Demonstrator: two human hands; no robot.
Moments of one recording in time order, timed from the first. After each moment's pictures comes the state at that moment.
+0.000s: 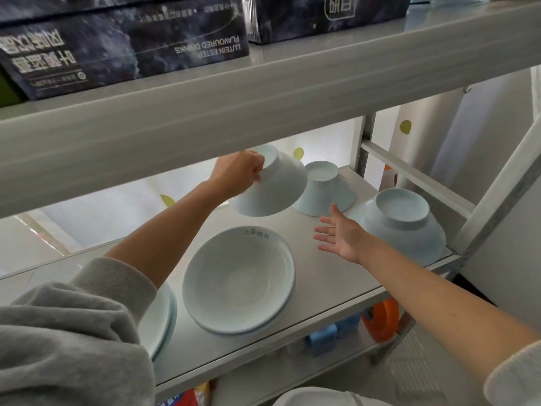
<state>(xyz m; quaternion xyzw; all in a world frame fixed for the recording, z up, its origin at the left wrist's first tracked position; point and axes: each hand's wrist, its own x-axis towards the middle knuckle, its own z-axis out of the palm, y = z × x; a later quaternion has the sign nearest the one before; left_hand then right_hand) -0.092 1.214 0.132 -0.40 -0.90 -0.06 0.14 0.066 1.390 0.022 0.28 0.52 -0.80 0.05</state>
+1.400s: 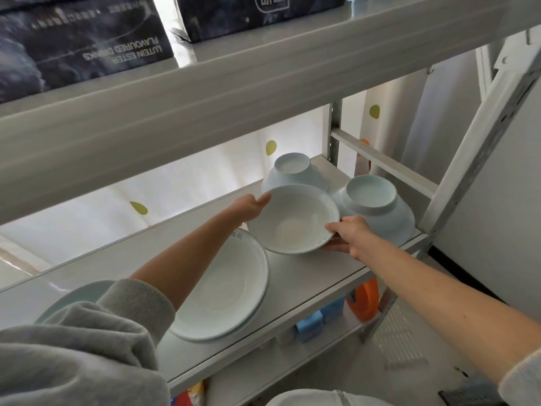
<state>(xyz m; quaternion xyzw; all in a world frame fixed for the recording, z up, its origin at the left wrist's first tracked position) -0.056 1.271 0.056 -0.19 -0.94 -0.17 -0.22 0.108 1.416 0.026 0.41 0.55 -0.72 -0.05</state>
